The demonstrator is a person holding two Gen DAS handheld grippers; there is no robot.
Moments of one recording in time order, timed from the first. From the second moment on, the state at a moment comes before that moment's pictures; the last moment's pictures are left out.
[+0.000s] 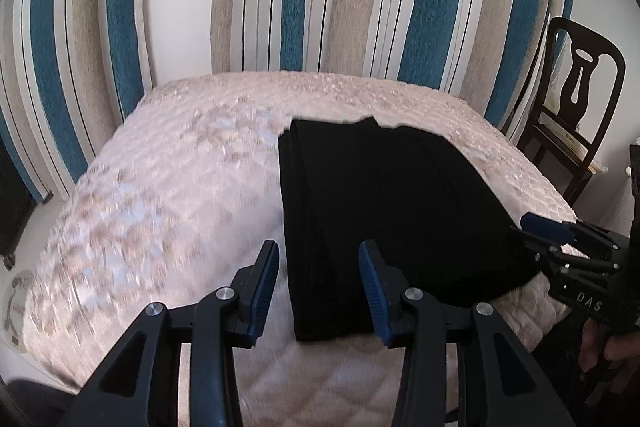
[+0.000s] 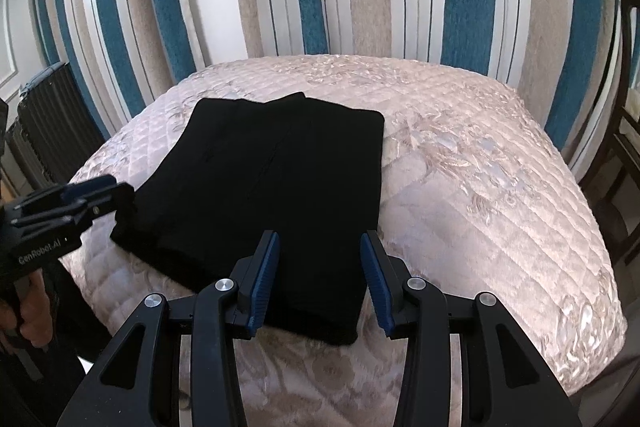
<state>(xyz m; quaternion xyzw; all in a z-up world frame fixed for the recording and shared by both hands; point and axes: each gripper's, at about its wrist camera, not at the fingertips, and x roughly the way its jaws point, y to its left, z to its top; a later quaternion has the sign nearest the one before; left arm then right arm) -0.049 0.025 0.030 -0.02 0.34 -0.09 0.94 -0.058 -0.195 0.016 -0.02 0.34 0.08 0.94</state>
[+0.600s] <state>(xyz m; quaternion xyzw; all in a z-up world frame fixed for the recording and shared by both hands) -0.021 0.009 0.020 0.00 0.37 -0.09 0.93 -0.043 -0.192 0.010 -0.01 0.35 0.10 0.93</state>
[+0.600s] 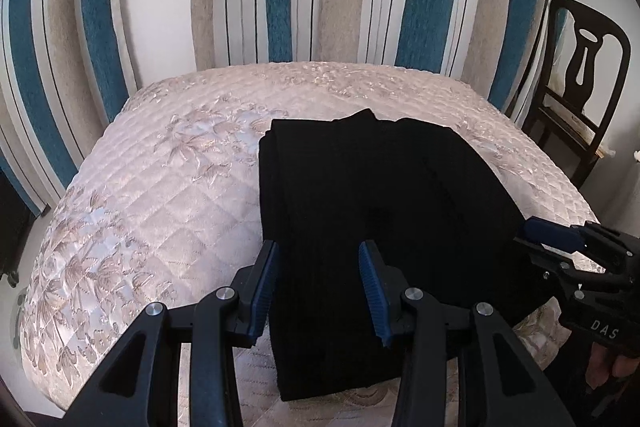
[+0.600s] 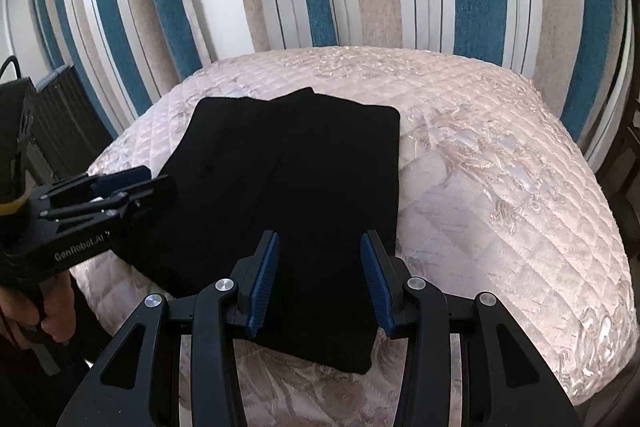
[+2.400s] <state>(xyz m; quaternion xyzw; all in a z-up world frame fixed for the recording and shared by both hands) -0.050 0.020 0.039 -0.01 0.37 -0.09 0.92 -0.062 -0.207 0.029 0.04 0.38 0.11 0.92</state>
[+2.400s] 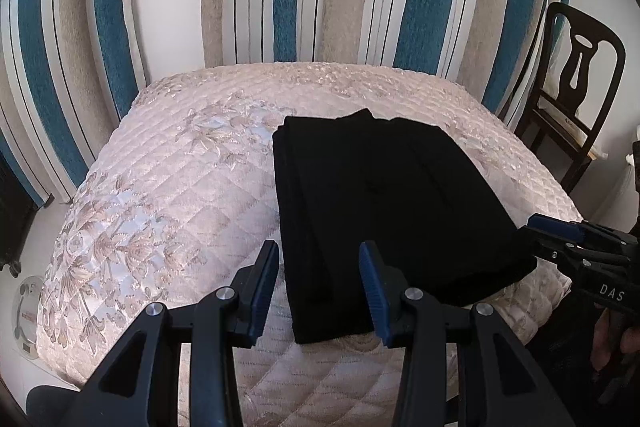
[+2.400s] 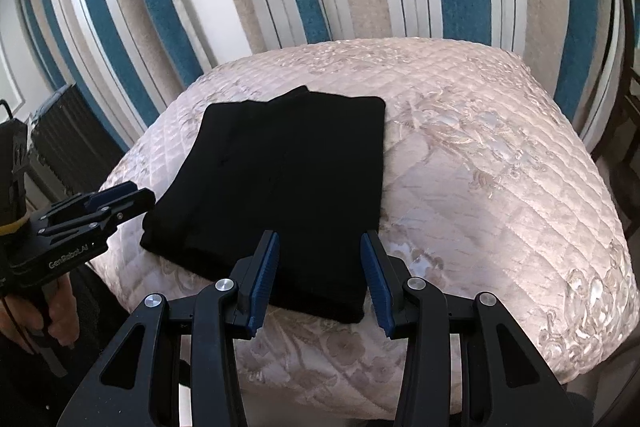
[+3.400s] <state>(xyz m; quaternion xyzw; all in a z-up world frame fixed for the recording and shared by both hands) 0.007 0.038 0.021 -0.06 0.40 -0.11 0.91 0.002 -0.245 0.010 0.13 0.41 0.14 0.89</state>
